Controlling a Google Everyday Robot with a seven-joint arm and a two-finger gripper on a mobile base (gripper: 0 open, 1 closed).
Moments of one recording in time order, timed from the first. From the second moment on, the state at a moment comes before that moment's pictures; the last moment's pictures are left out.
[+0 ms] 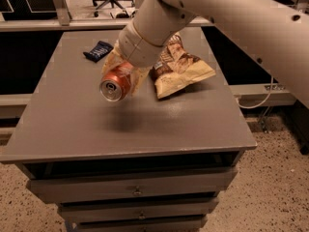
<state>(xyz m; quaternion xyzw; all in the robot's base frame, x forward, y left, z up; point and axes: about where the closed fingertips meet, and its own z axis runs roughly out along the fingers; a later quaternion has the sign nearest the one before) 0.550 0.073 0.912 -0.94 0.19 0.00 0.30</state>
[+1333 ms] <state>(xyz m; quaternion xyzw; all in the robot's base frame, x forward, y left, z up) 0.556 0.080 0.874 -0.95 0.18 -0.06 0.23</state>
